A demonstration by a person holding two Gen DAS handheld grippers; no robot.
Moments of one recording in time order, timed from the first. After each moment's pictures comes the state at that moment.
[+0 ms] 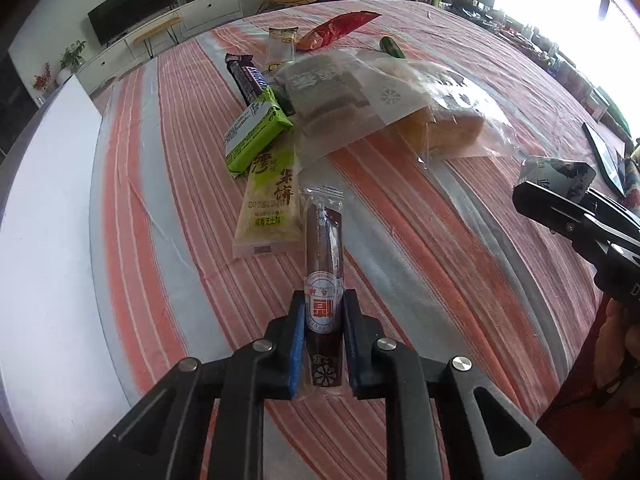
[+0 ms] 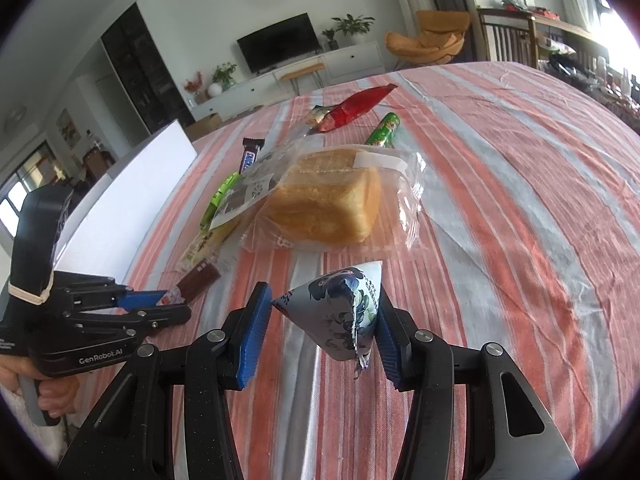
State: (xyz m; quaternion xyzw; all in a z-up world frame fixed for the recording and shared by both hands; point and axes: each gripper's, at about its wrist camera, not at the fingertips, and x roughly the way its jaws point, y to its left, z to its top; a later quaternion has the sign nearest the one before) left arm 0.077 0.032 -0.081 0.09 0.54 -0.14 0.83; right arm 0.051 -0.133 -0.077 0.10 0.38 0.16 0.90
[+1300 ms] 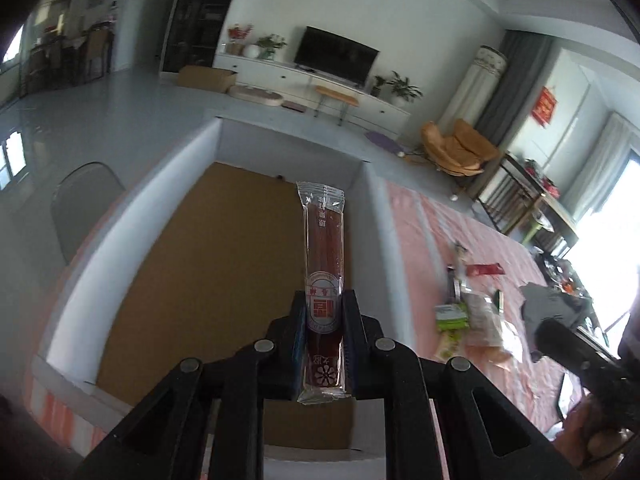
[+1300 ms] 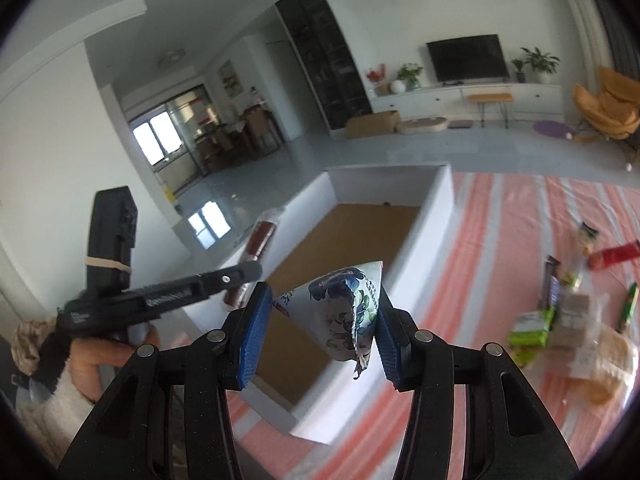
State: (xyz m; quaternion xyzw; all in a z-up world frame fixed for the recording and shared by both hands) left arm -0.019 0.324 0.057 -0.21 0.35 0.08 0.91; right arm 0.046 0.127 0.078 0.03 0.33 0.48 0.82
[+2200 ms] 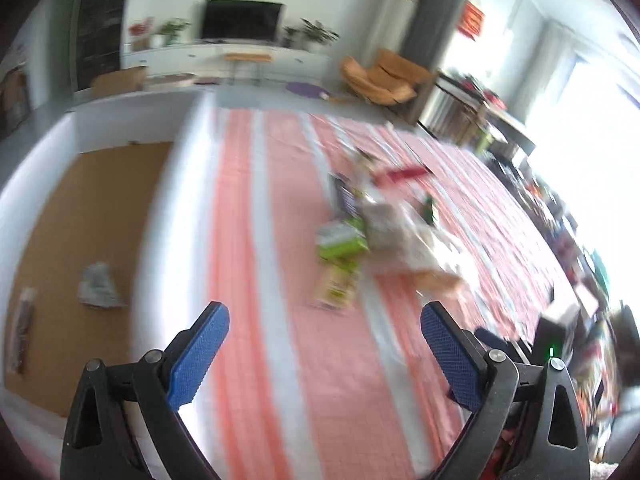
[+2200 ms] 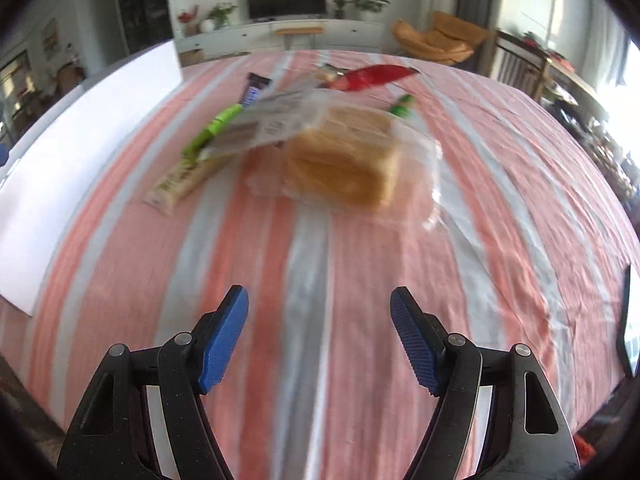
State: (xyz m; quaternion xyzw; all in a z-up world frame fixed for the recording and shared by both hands) left arm 0.040 0.120 0.001 -0.10 0.42 -0.09 0.90; right arm 0.043 -0.095 -0.090 -0.02 0.45 0.08 0.89
